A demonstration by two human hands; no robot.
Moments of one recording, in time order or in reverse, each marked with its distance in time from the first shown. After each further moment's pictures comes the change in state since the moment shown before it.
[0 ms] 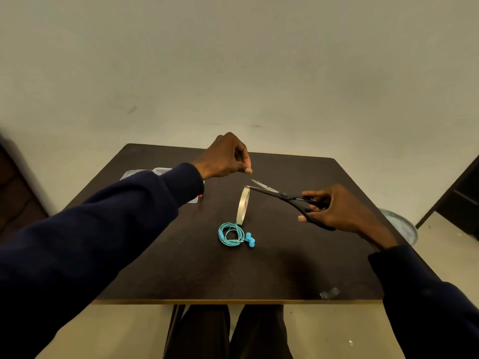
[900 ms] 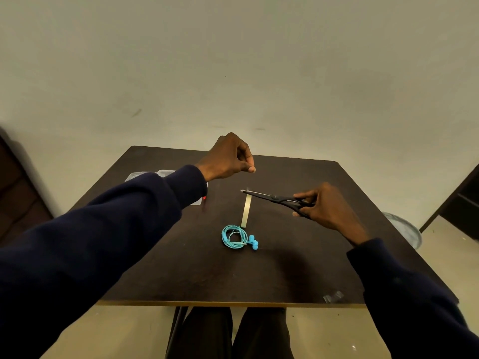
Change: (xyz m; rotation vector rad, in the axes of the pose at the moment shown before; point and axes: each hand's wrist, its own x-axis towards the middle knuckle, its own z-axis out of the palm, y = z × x) left_hand -0.004 0.001 -0.003 -0.034 0.068 -0.005; right_hand 0.023 -0.014 0.024 -0.080 0.083 -0.006
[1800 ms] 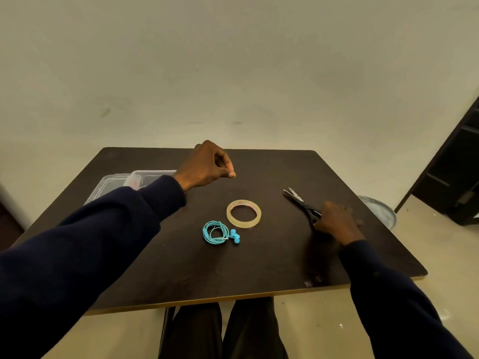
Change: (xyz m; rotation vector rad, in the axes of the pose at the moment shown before) left_hand -0.012 -0.002 0.022 -0.008 -0.028 -0.012; right_hand -0.019 0.096 0.020 -0.369 -0.057 0.502
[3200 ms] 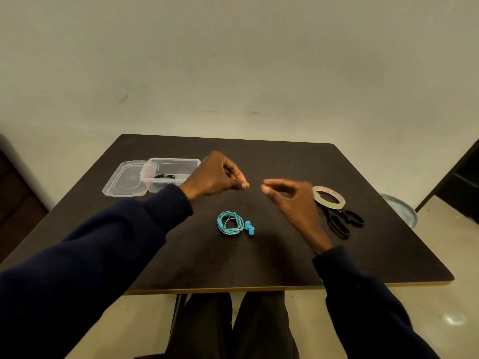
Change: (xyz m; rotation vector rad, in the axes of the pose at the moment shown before) left_hand -0.040 -0.005 0.010 -0.192 -0.082 -0.166; right_hand -0.056 -0.116 0.007 0.990 0.195 -0.584
